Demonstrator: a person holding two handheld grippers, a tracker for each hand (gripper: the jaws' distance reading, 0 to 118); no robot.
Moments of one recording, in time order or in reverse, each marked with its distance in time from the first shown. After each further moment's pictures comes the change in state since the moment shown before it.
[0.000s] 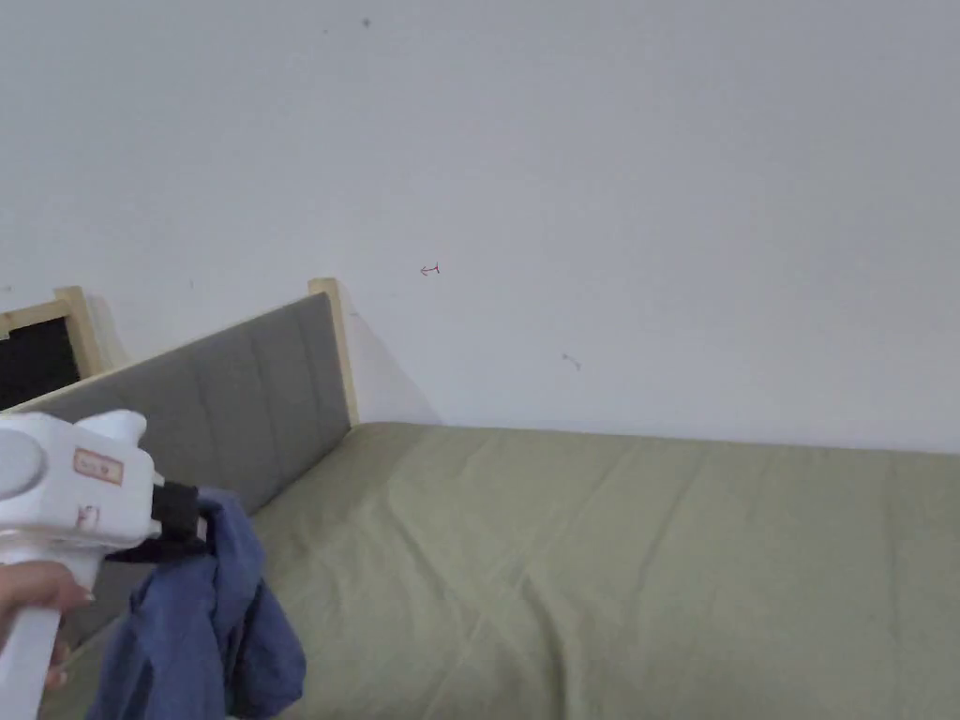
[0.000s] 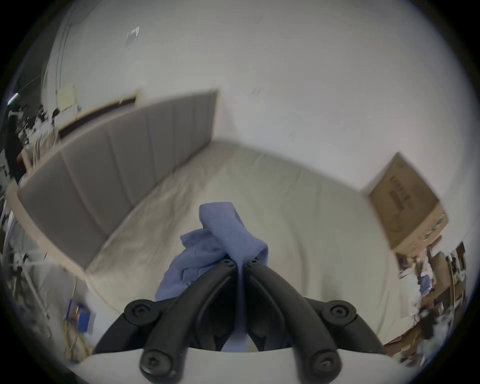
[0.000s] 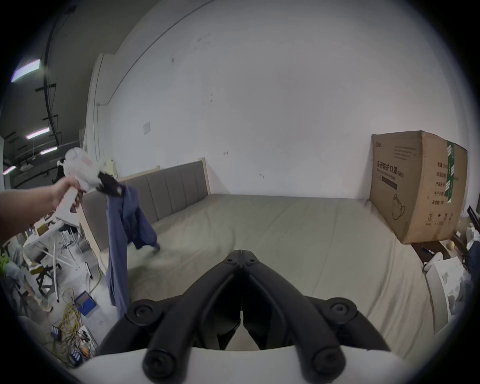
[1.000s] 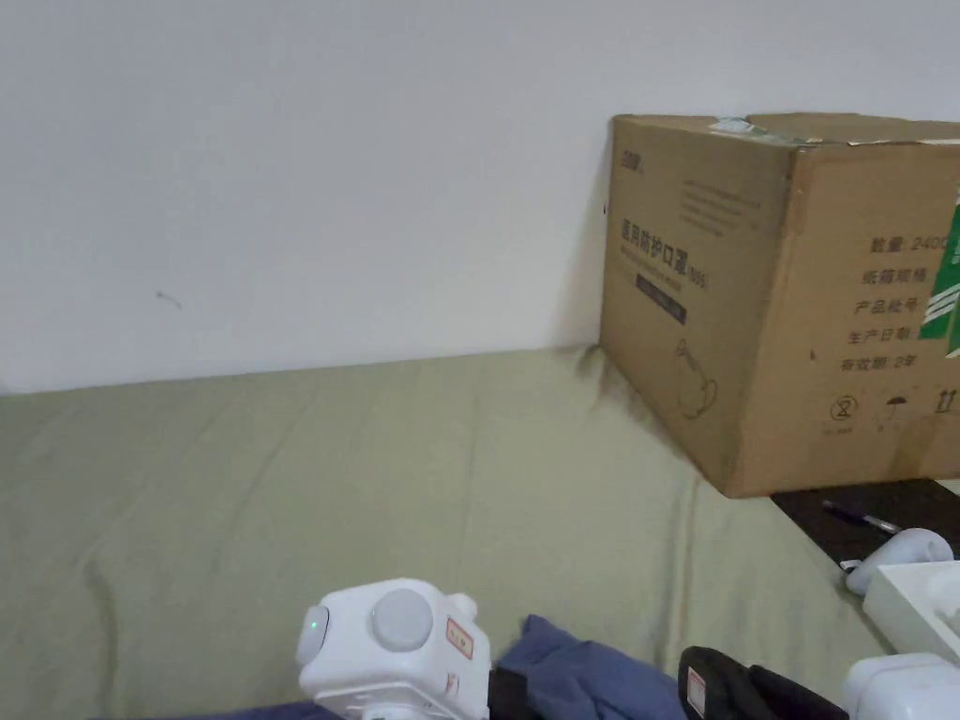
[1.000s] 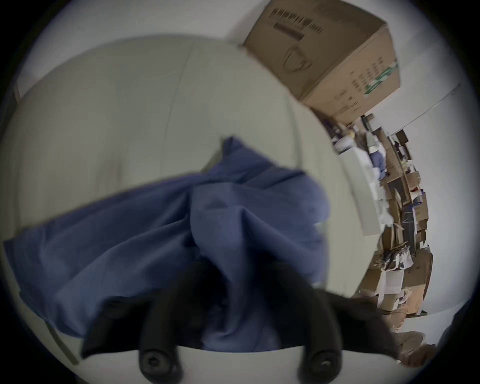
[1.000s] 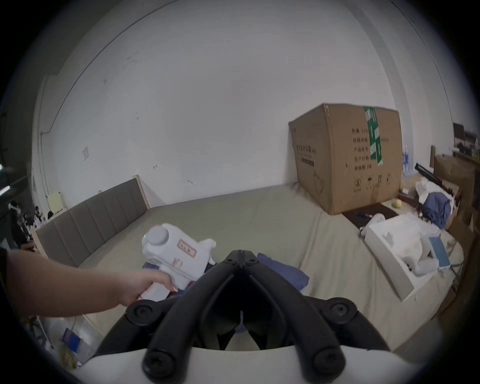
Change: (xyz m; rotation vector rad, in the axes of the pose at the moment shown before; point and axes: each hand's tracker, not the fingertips) left arm 0.469 -0.312 -0.285 -0.779 -0.498 -0.340; right arm 0.147 -0.049 0.075 0.007 -0.343 -0.203
